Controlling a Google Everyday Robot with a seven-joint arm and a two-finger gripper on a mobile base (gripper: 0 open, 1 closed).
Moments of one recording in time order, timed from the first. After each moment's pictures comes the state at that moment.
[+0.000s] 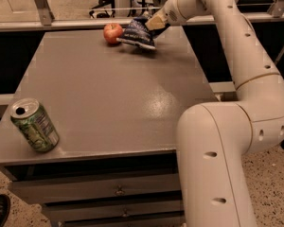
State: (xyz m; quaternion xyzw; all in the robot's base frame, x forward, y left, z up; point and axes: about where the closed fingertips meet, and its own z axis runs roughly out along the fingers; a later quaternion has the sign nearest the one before) arm 0.868 -0.072 0.919 -0.44 0.76 0.13 0.47
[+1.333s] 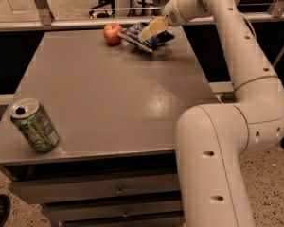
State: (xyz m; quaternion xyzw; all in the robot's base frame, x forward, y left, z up) arm 0.862 -0.069 0.912 -0.44 0.76 0.16 0.45
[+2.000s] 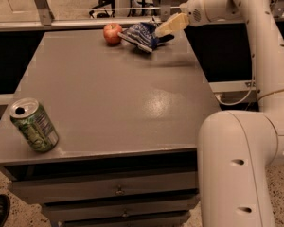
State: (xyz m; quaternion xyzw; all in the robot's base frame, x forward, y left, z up) arm 0.825 -0.110 0.938 -0.43 0.73 0.23 0.48
